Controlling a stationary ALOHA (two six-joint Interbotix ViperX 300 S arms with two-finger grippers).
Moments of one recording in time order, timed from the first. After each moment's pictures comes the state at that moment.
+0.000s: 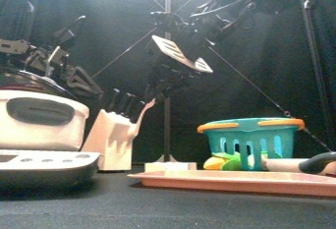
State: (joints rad) left arm 0.38 -0.55 1.26 -0.10 -0.48 0.01; right arm 0.13 0.18 0.36 -1.39 0.78 1.79
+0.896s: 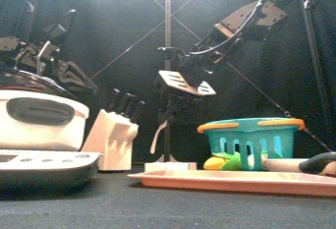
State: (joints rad) left arm 0.37 -0.62 1.30 -0.10 -0.48 0.01; right arm -0.09 0.25 0.37 -1.39 0.65 1.80
